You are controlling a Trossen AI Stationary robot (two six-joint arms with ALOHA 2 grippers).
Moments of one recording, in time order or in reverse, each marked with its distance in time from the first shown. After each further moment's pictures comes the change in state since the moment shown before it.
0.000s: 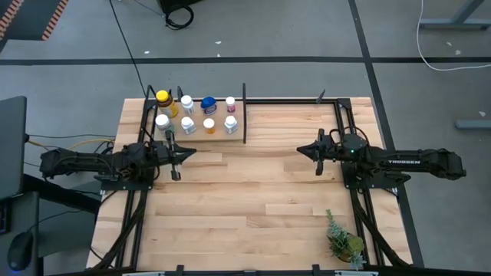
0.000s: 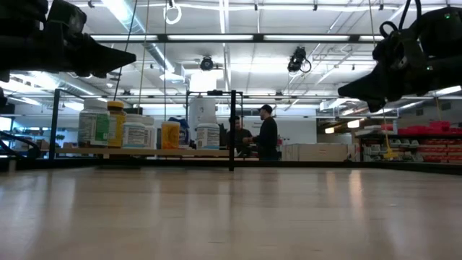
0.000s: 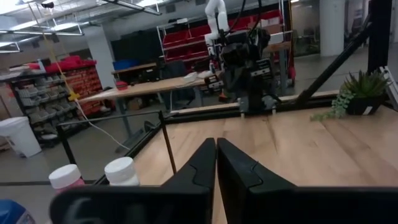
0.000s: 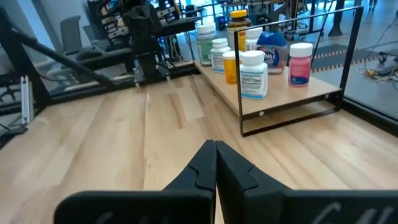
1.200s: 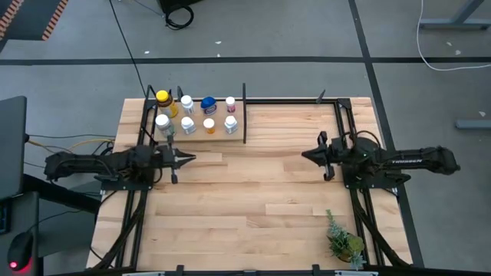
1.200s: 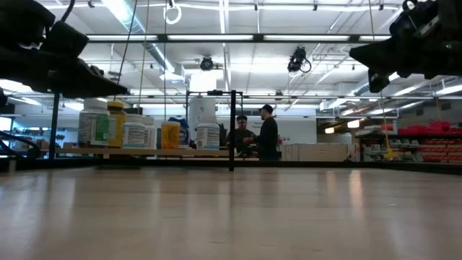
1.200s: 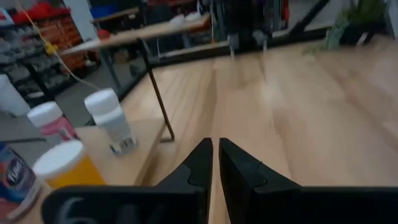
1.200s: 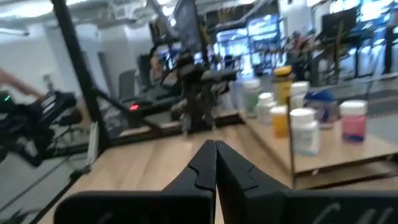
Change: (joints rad) left arm -0.004 -0.120 0.000 -0.381 0.008 -0.001; right arm 0.154 -0.165 -0.008 0.066 0.004 0.045
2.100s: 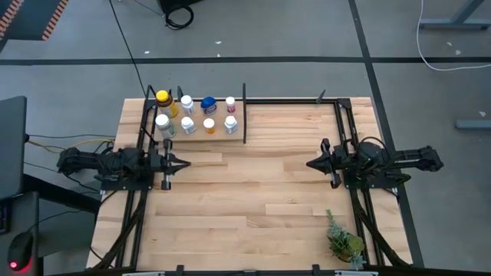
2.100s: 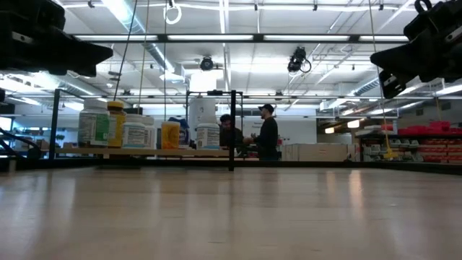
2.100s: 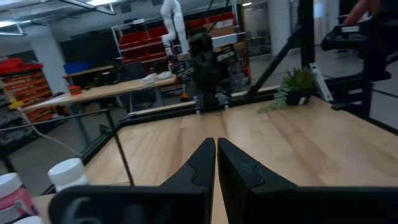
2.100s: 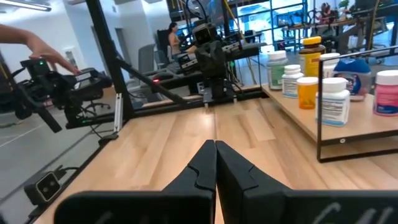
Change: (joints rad) left arm -0.167 -0.225 0.000 -0.015 0.001 0.000; right arm 0.159 -0.292 0.001 -0.389 0.068 -0.001
